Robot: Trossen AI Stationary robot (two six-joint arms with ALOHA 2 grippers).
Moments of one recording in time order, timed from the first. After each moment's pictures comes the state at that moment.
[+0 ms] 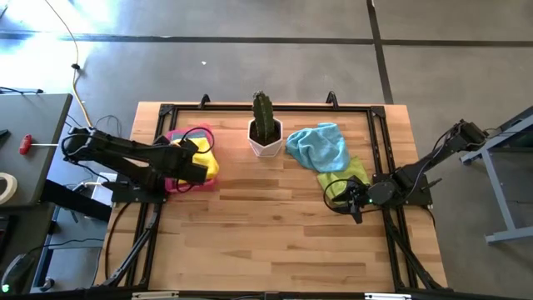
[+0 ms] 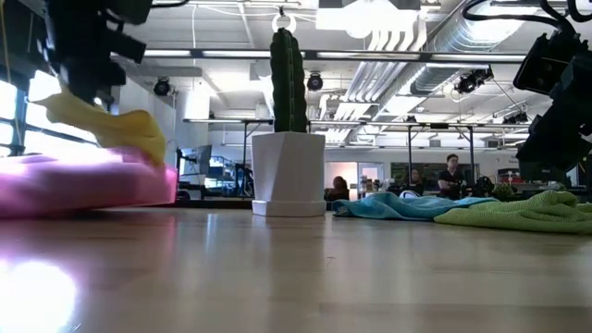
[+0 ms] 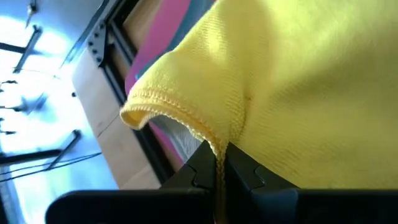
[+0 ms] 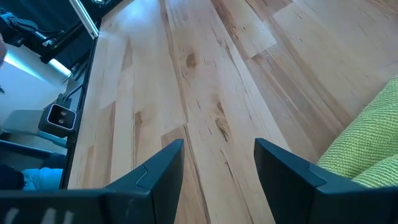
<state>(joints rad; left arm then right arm) -0.02 1.22 0.94 -1.57 -0.55 -1.06 0.54 0.62 0.15 -0.10 0.32 0.83</state>
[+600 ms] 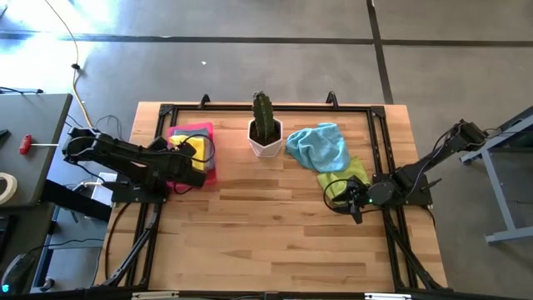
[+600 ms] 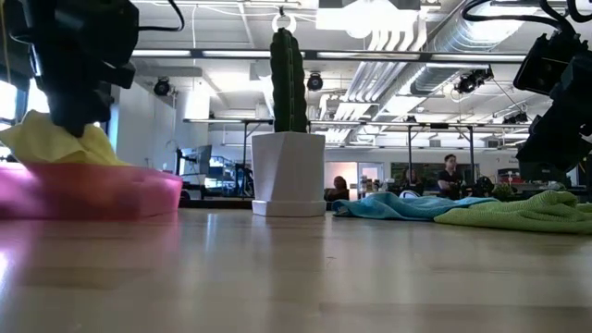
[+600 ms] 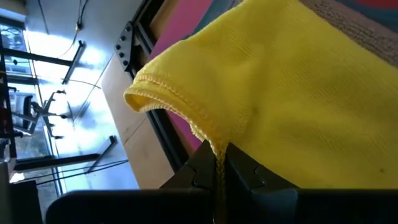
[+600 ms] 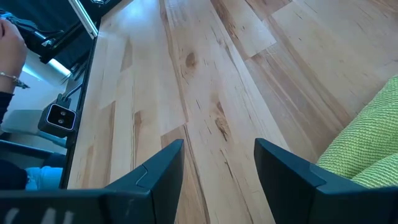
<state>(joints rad) -0.01 1.22 0.76 -1.52 -0.65 -1.07 0.54 0.62 0.15 -0.10 0.32 0.84</state>
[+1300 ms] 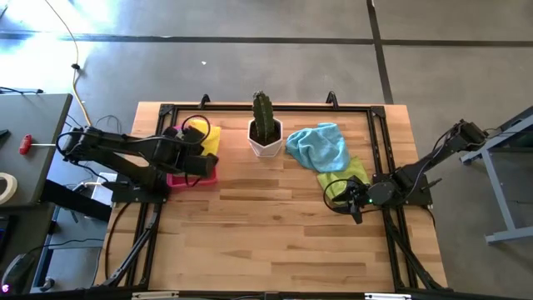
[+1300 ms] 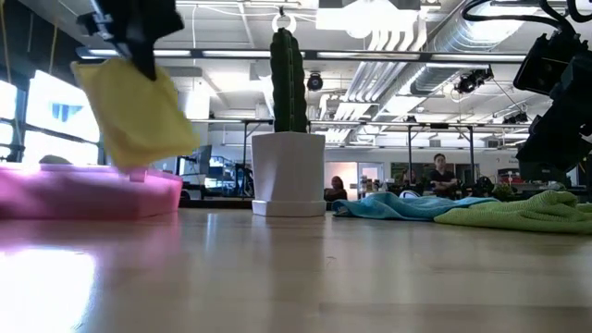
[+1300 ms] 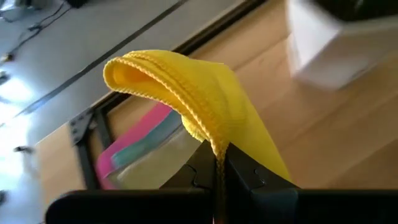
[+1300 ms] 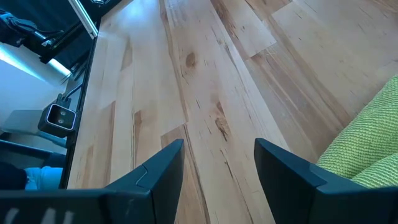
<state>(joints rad) -0.01 1.22 1.13 -1.40 -0.80 -1.04 0.54 0.62 0.15 -0.10 0.32 0.84</state>
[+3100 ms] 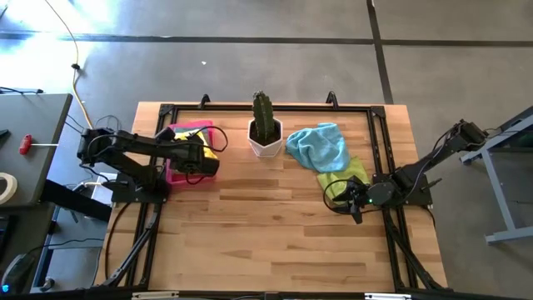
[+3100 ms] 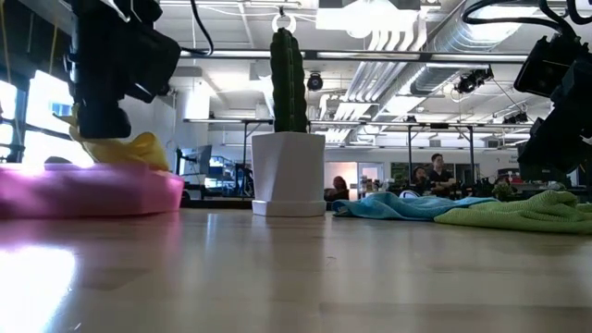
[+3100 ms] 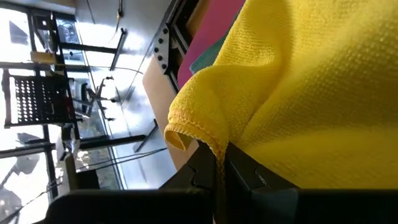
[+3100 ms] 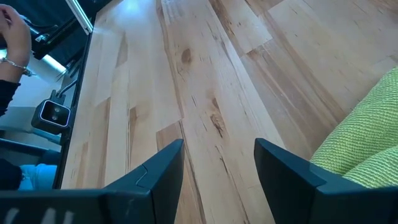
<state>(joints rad) 0.20 1.40 0.85 -1.54 -0.75 -0.92 0.54 0.62 0.15 -0.12 0.32 0.84</state>
